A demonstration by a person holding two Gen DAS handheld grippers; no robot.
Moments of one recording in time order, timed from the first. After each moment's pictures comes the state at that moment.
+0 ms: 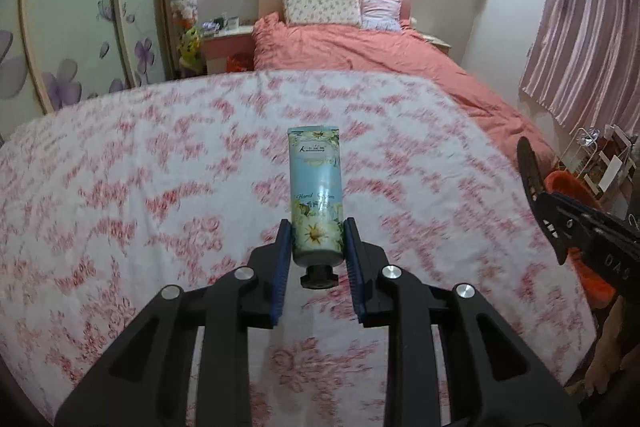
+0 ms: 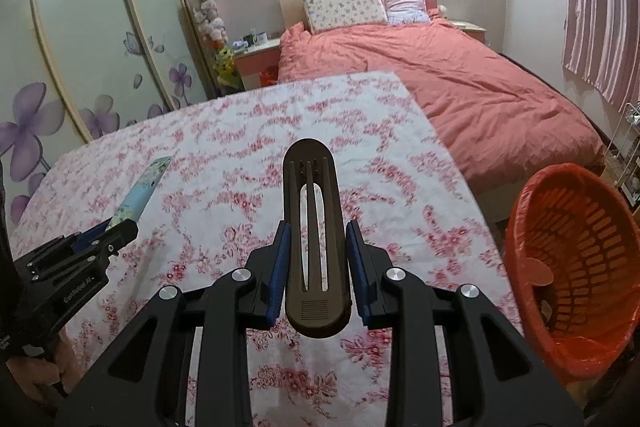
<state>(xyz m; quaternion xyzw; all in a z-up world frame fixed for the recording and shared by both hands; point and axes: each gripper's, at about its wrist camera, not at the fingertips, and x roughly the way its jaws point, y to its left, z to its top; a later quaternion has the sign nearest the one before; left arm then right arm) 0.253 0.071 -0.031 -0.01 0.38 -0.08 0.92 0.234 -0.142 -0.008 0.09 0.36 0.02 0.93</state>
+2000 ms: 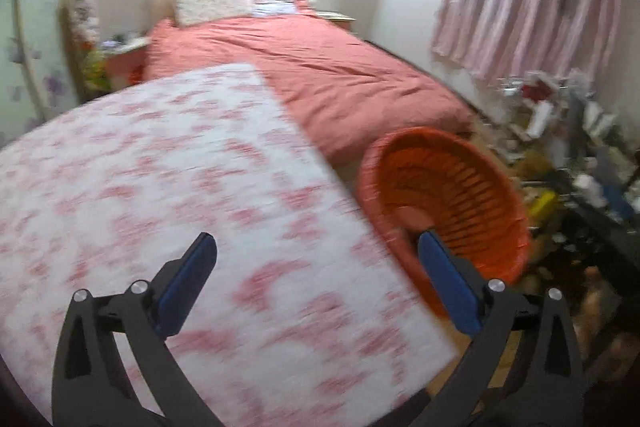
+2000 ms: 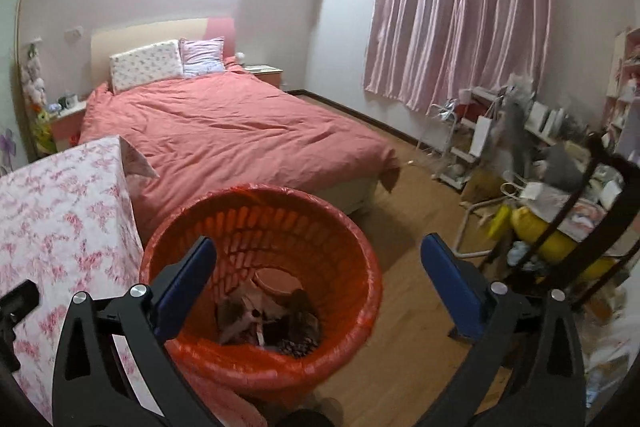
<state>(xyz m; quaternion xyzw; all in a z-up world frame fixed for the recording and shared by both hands) 0.197 -0.144 -0.018 0.04 0.39 -0.20 0.90 0.124 -0.316 0.006 0.03 0.28 -0.32 0.90</state>
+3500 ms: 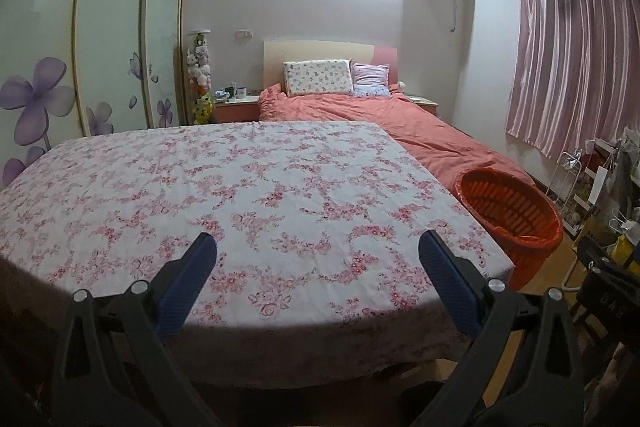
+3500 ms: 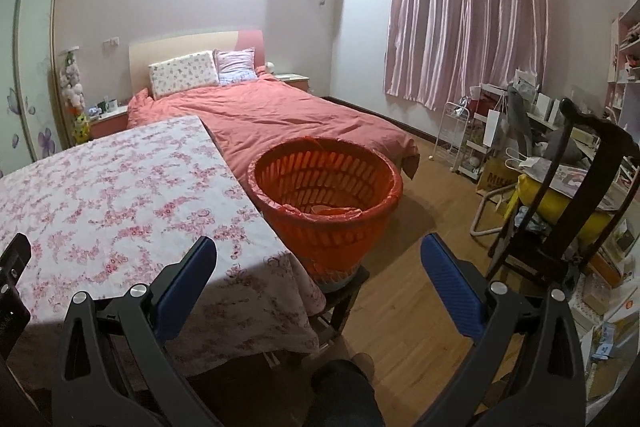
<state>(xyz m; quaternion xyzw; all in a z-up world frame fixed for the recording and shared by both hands) 0.004 -0.002 -0.001 0.00 0.25 -0.05 0.97 -0.008 -0.197 -0.002 0.05 0.26 -0.28 0.92</state>
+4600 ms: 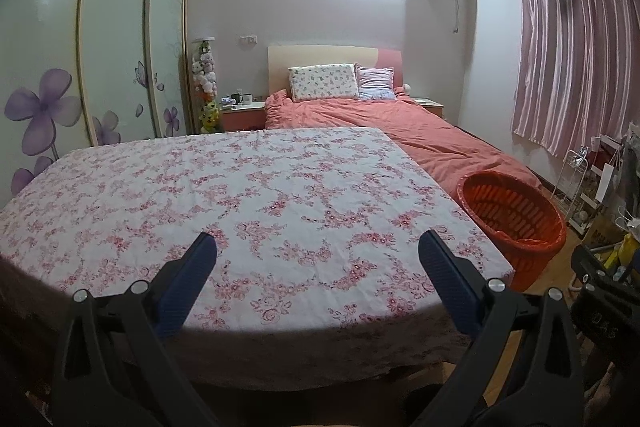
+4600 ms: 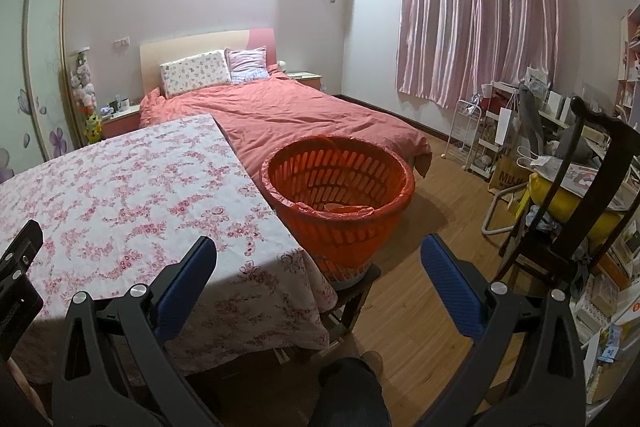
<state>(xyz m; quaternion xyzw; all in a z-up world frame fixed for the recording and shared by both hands) -0.002 -0.012 0.010 0.01 0.23 -0.04 0.97 -0.009 -0.197 0.000 0.06 0.26 -0.25 0.93</state>
